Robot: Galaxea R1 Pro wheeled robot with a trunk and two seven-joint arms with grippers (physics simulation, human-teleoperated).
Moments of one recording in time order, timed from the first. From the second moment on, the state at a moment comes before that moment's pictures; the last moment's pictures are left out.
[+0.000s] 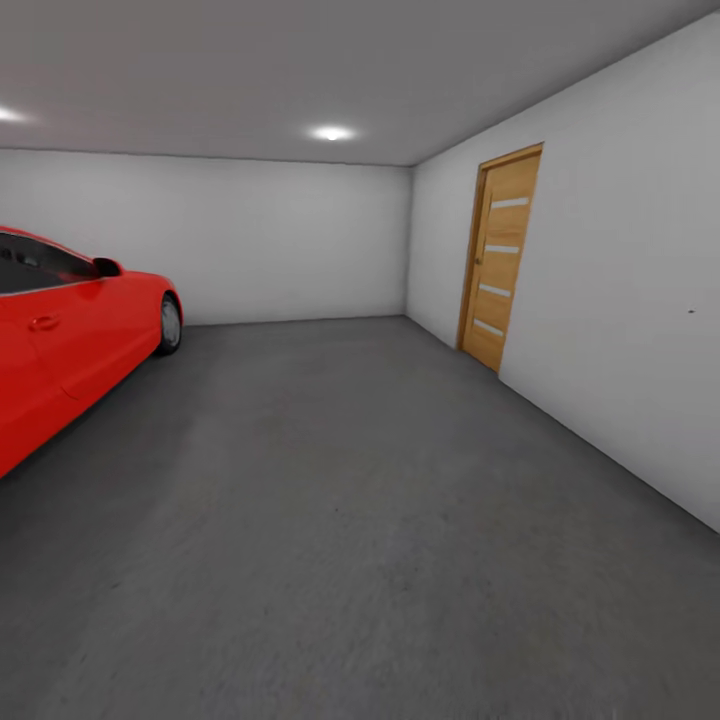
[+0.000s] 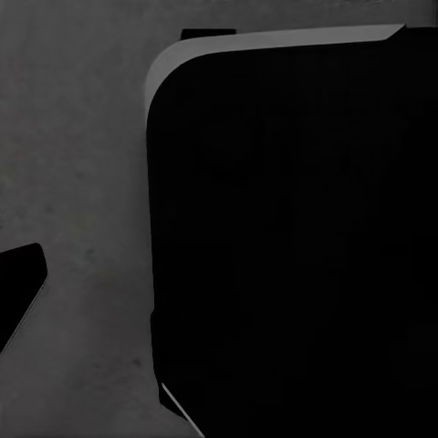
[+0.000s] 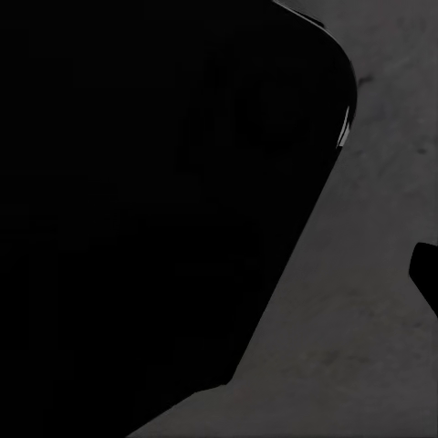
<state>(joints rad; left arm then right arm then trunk) 0.00 0.01 0.00 -0.05 0.00 -0.02 0.00 0.00 0.00 0.49 -0.01 -0.12 -0.02 0.00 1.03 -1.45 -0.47</state>
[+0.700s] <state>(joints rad) 0.00 0.00 0.01 -0.06 0.01 -0.02 0.00 0.00 0.00 0.49 -0.01 -0.12 -0.03 0.00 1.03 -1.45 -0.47</state>
